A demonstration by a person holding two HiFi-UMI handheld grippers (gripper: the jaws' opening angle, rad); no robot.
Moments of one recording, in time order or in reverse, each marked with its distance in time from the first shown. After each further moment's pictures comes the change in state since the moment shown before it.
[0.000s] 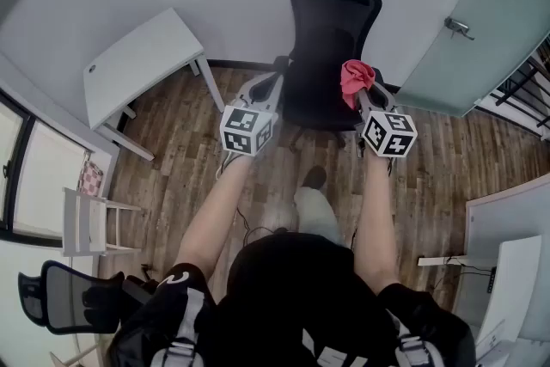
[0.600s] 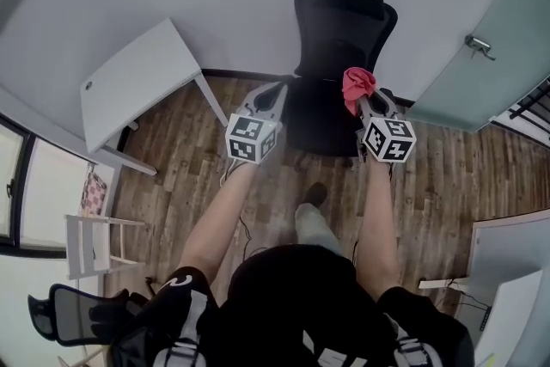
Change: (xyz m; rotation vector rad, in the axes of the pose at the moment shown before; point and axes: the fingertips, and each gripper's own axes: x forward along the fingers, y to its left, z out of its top) left arm 0.151 0.078 -0.034 -0.006 0.070 0.016; right arm 0.158 -0.094 -0.021 0.035 0.044 0.012
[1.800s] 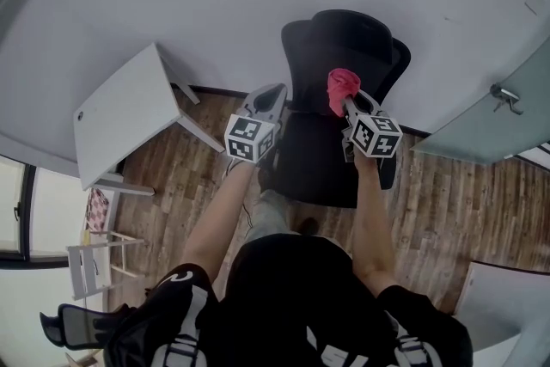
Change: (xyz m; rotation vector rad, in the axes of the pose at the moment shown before) left arm 0.310 0.112 -0.008 0.002 0.075 0.036; right arm 0.287 -0.180 0.003 0.182 0.083 0.142
